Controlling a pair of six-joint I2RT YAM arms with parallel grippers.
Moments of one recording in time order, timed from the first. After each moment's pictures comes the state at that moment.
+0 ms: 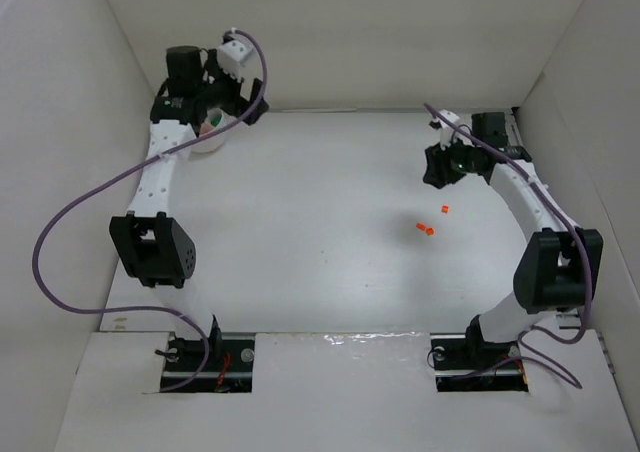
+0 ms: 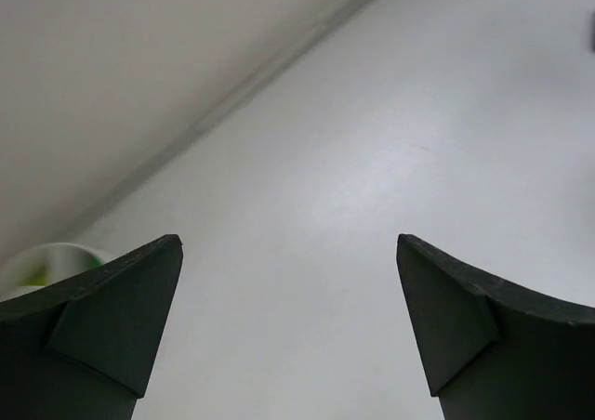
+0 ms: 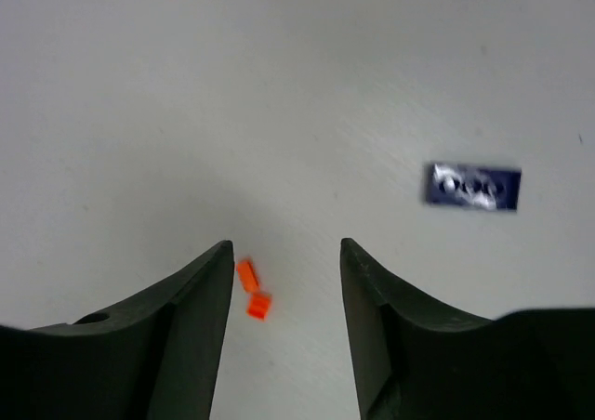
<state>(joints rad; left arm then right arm) -0.02 1.80 1.92 -0.52 0.58 0.36 0.07 1.60 1.34 -0.55 -0.48 -0.40</state>
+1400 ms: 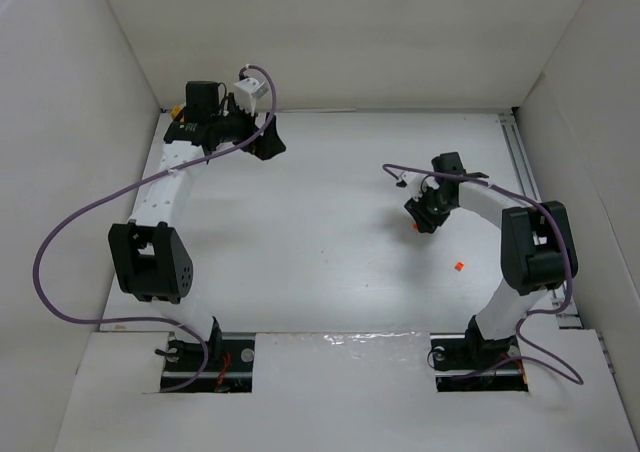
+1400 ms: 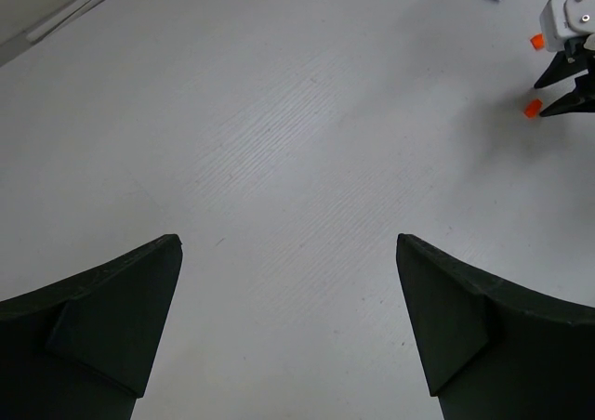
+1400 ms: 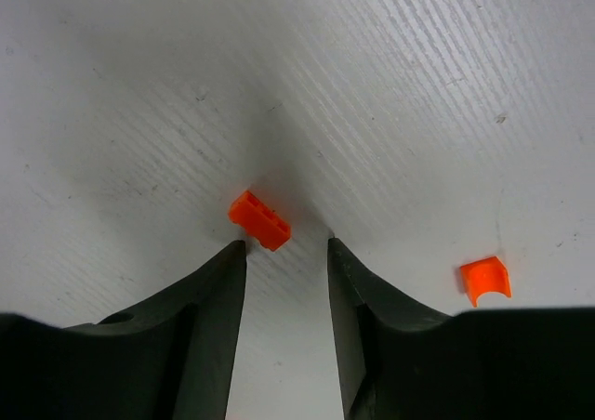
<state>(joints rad) -0.11 1.67 1.56 -0.53 0.68 0.22 0.16 1.72 1.05 -0.55 -0.26 -0.66</state>
